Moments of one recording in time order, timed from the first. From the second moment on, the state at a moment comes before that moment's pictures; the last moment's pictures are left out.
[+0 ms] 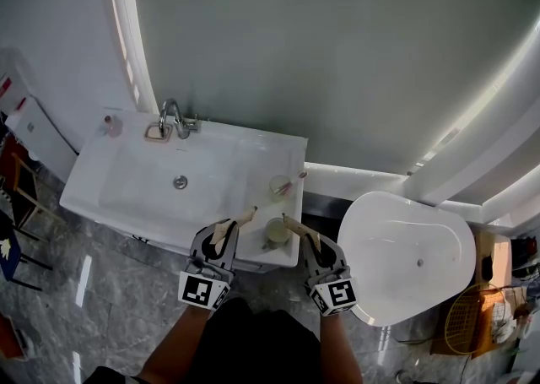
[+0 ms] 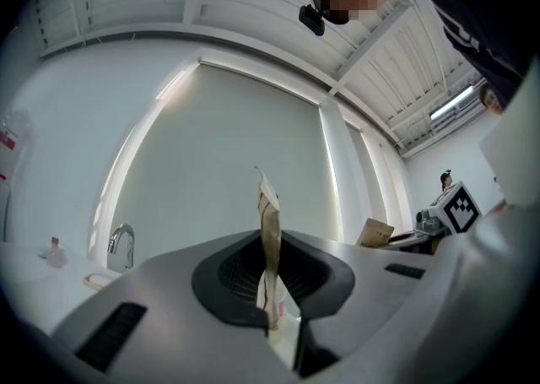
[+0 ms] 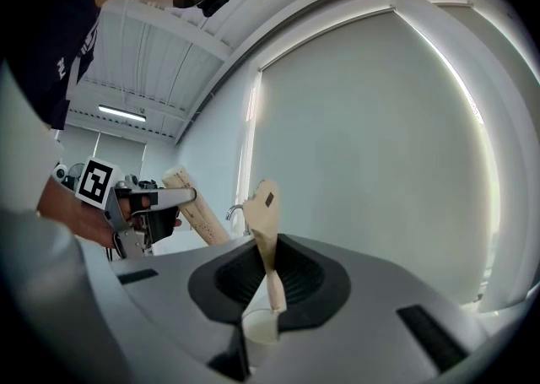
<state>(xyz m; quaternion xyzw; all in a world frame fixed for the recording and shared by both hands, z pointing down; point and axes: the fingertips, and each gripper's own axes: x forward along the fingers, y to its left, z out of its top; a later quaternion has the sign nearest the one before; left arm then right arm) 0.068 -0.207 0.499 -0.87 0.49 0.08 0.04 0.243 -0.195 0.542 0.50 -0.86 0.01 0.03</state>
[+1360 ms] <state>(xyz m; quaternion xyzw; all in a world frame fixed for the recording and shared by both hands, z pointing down) 0.055 -0.209 0.517 -0.87 0.49 0.08 0.03 0.236 -0.210 0.634 0.50 -0.86 0.10 0.07</state>
